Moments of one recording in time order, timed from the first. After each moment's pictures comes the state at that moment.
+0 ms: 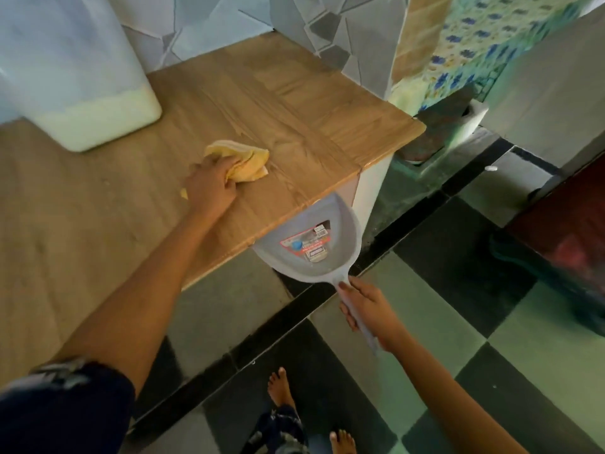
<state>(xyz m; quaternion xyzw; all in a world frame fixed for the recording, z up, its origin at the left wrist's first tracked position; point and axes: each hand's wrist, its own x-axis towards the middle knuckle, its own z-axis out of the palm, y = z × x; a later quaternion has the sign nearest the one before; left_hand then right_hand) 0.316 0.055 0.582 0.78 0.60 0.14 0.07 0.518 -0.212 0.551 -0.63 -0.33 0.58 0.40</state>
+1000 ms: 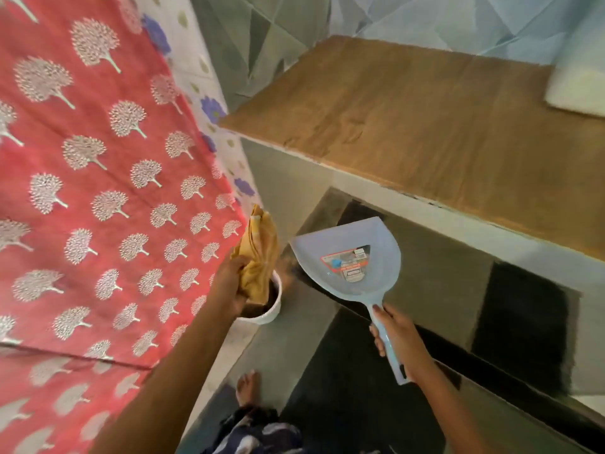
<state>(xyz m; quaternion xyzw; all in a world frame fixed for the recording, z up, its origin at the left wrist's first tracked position) 0.004 -0.510 0.564 -0.07 0.65 0.69 0.33 0.236 -0.351 0.524 -0.44 -0.57 0.69 0.03</state>
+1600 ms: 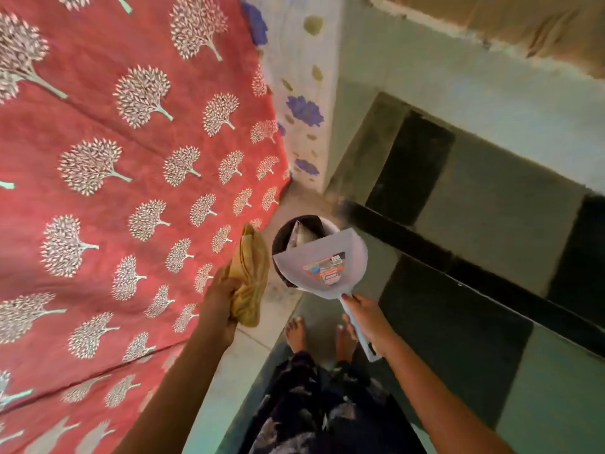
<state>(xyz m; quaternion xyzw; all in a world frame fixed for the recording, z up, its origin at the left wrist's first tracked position) -0.274 -0.666 0.388 -0.20 0.68 0.58 0.41 -0.100 -0.500 0.333 -0.54 -0.49 0.66 -0.18</state>
